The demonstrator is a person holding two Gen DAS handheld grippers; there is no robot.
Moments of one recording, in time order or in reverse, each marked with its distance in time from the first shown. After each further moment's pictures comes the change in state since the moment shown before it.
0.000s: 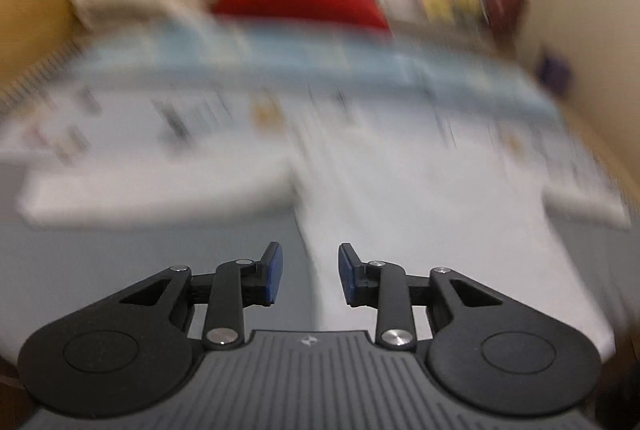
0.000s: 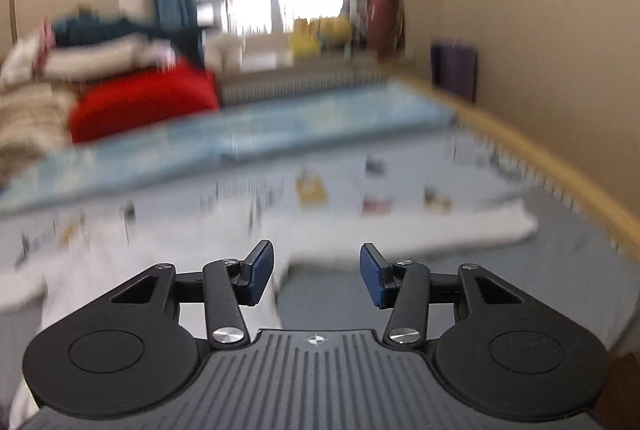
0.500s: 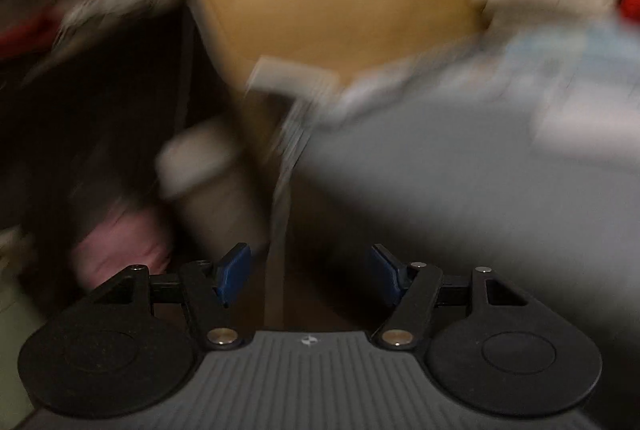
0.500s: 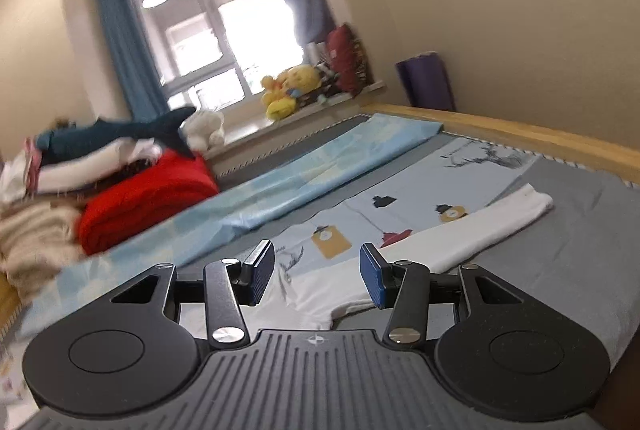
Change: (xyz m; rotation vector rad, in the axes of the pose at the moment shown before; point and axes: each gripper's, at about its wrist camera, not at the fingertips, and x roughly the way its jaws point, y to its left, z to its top) left arm -0.073 0.275 -0.226 -0.213 0.033 1.125; right arm 0.016 0.011 -0.008 0.245 -0.125 0.005
